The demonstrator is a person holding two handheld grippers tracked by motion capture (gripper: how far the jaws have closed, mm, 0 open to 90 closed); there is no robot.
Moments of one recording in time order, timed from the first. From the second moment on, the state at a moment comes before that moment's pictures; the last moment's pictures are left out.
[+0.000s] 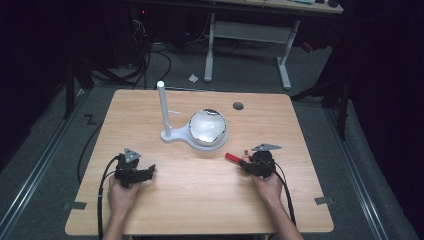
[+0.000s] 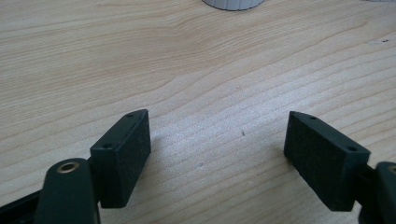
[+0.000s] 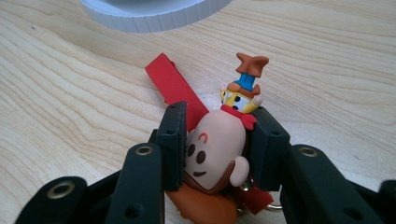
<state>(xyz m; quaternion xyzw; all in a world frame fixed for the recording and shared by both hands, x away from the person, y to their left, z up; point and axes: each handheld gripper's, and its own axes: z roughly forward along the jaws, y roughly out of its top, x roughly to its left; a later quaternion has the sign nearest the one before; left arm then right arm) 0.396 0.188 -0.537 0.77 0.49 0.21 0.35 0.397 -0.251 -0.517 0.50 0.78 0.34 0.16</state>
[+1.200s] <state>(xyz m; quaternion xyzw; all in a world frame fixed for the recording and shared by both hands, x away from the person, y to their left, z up) 0.396 0.188 -0.537 0.77 0.49 0.21 0.35 0.382 -0.271 -0.437 0.44 0.79 0.39 0.19</state>
